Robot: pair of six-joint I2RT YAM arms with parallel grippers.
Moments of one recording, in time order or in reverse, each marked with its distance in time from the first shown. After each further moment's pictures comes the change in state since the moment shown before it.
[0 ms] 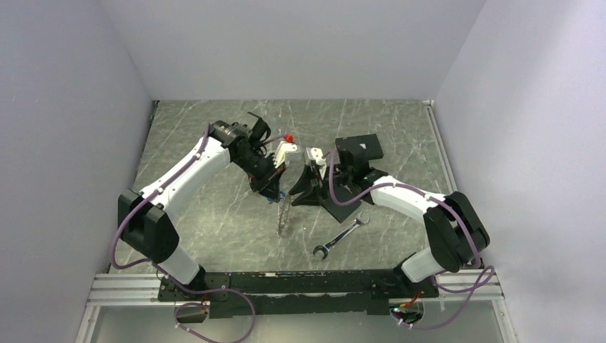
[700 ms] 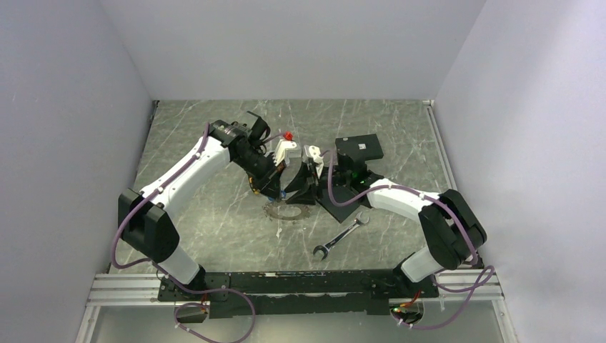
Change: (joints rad) left arm 0.005 0.005 0.005 0.010 0.031 -0.044; right arm 0.040 0.024 -0.053 0.268 0.043 0.210
